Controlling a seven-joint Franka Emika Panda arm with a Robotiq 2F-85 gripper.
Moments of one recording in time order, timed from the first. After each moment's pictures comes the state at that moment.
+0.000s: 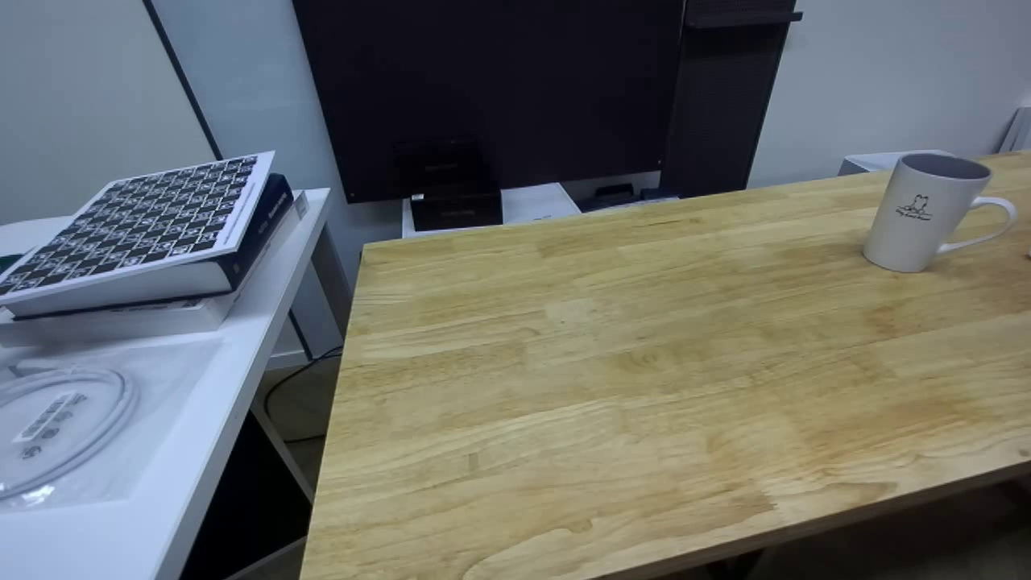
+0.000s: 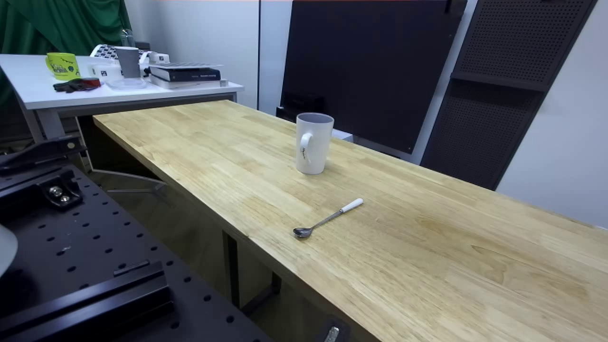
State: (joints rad) arm -0.32 -0.14 -0.26 -2.38 -0.14 2.31 0.12
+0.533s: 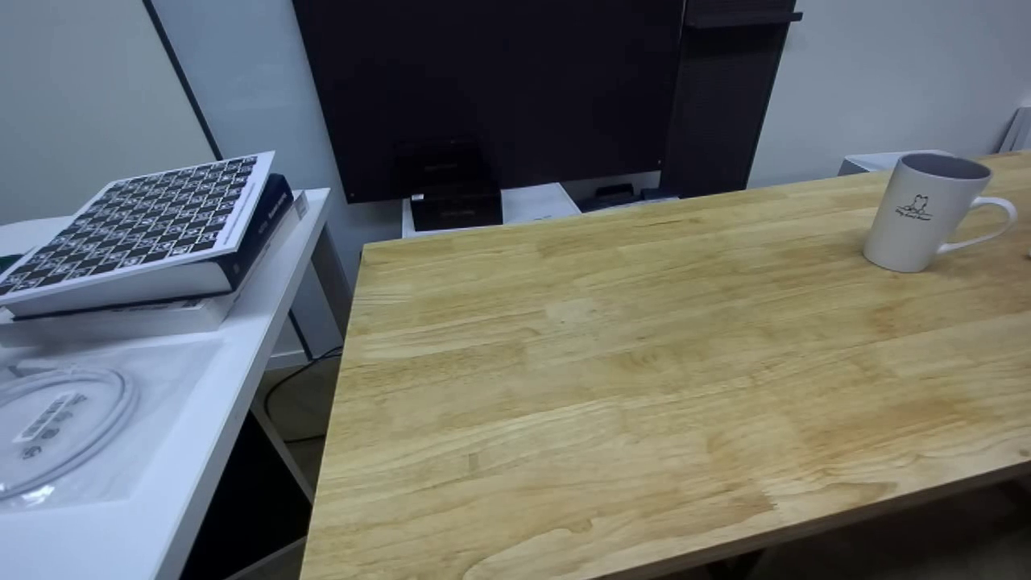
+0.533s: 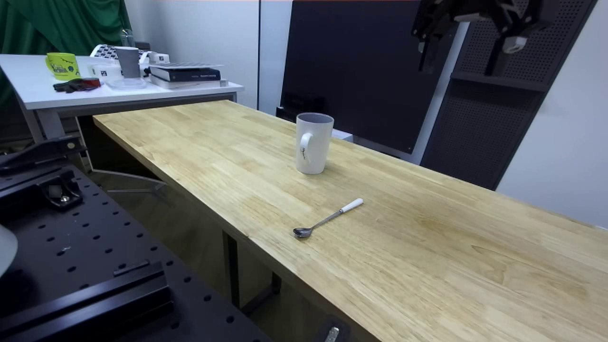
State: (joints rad) arm -0.26 0.10 -0.24 -2.26 -0.09 2.34 0.14
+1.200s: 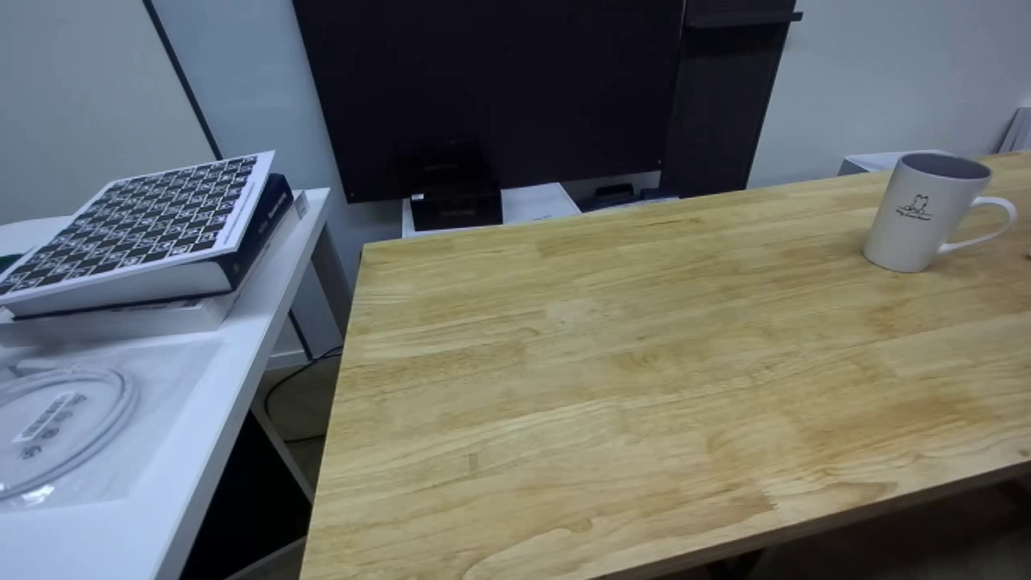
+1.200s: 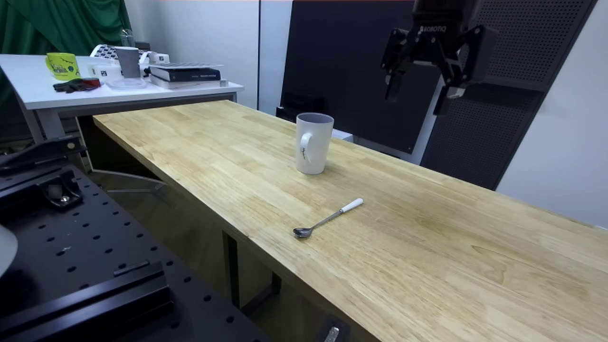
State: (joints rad) arm -0.22 0.22 -0.20 -2.24 0.03 2.40 0.06
